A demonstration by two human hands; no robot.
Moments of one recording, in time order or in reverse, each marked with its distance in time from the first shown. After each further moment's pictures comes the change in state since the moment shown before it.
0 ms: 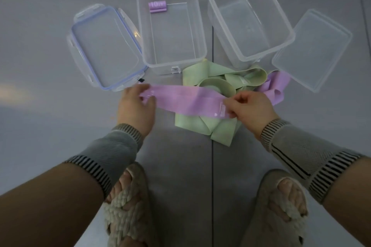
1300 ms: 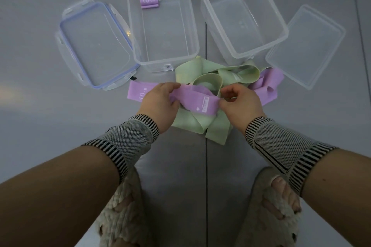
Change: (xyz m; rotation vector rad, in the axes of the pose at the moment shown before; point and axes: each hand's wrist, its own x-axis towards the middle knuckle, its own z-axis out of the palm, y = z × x) left_hand -0.005 0.032 0.035 0.170 -0.275 0.311; right_hand 0.005 0.002 0.008 -0.105 0.091 -0.089
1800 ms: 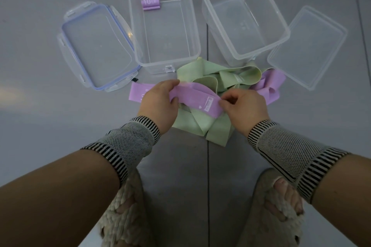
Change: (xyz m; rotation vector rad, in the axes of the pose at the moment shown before) left_hand -0.002 0.003 -0.005 -0.043 0.070 0.000; right_hand -0.008 -0.010 -0.007 -0.251 -0.007 -0.128
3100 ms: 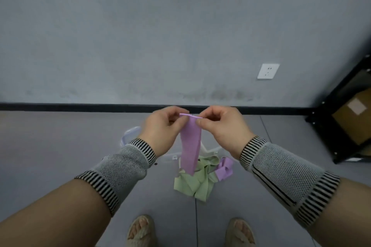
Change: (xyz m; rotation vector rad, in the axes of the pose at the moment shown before) left_hand -0.178 0.232 -0.282 -0.432 0.167 0.348; right_hand -0.209 -0.247 -0.272 0.544 0.088 -0.368
